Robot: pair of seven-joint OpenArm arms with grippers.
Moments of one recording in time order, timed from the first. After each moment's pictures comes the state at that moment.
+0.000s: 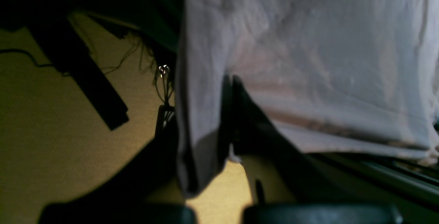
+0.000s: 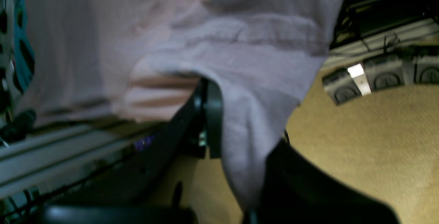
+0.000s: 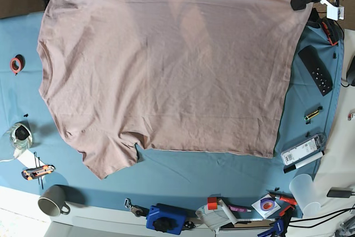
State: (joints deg) left arm 42.8 -2.3 -47.5 111.8 -58.9 -30.7 66.0; right arm -49.2 12.3 64.2 96.1 84.3 40.0 -79.7
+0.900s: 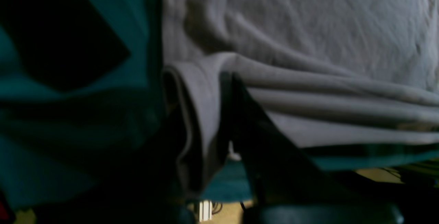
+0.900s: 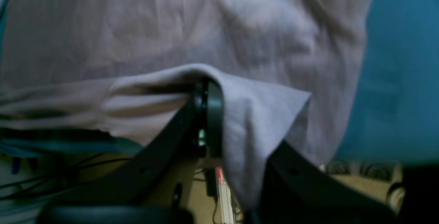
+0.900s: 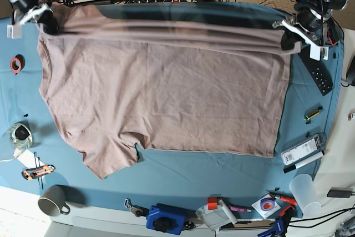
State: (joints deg) left arm 27.7 -2.7 -34.4 111.8 -39.6 -25.9 57.1; right arm -29.8 17.1 56.0 96.1 64.9 40.2 -68.1
